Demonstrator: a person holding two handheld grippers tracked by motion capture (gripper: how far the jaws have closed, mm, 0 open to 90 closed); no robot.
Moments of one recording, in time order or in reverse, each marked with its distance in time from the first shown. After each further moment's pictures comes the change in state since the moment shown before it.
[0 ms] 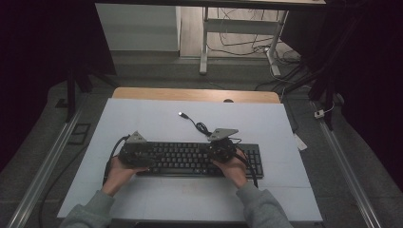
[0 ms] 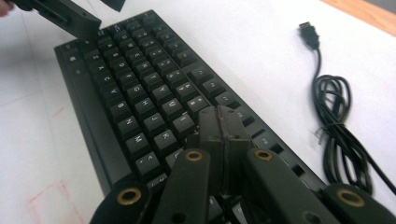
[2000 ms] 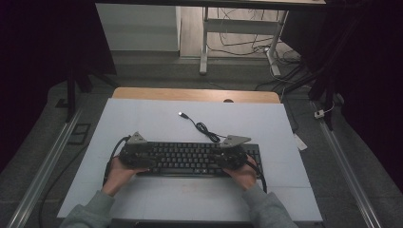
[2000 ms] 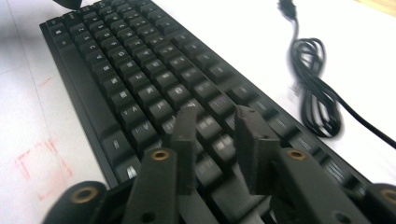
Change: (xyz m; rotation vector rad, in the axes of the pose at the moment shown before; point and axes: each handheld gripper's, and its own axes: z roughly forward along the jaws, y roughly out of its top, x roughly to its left) left arm 0.000 -0.002 0.001 0.008 0.011 0.007; right arm -0.009 -0.038 -0.027 -0.018 -0.048 0.036
